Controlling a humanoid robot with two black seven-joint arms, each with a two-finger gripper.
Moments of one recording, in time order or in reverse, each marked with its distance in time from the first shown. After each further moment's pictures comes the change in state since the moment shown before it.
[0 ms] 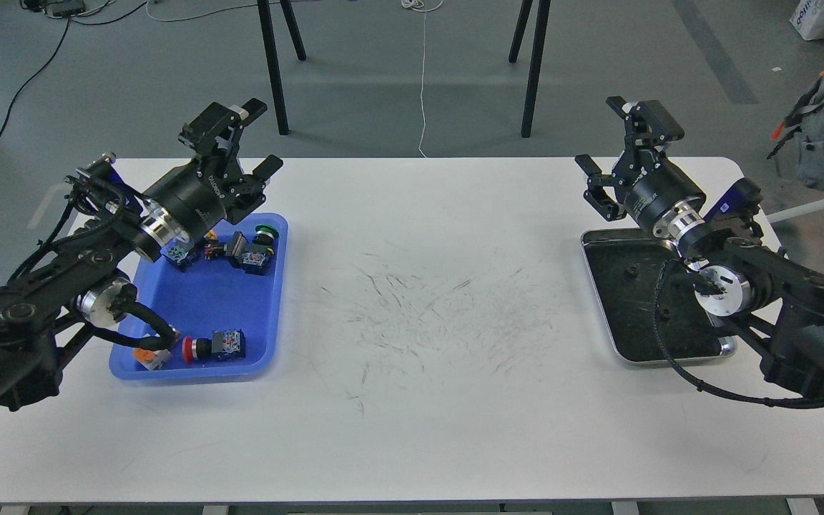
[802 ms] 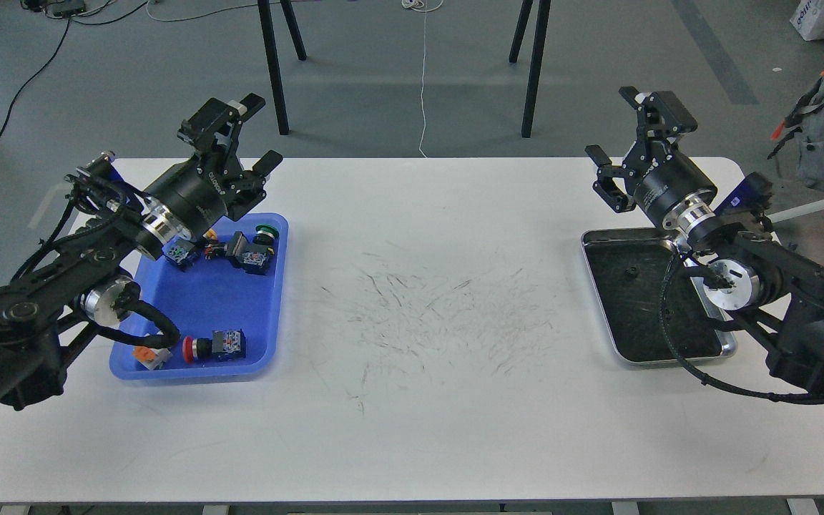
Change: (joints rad) left arm 0.000 -0.015 -0.006 -0.001 -0.001 0.018 0.000; right arm -0.001 -0.002 0.033 -0.037 -0.004 -0.019 0.000
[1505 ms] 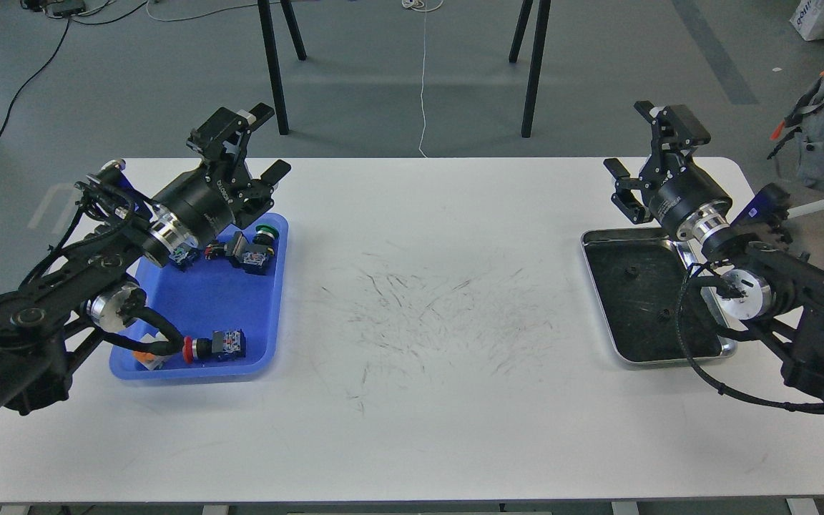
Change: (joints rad) left arm 0.012 -0.005 0.008 0.000 0.004 -0.013 0.000; right arm -0.019 -0.037 -0.021 0.007 -0.013 0.002 0.000
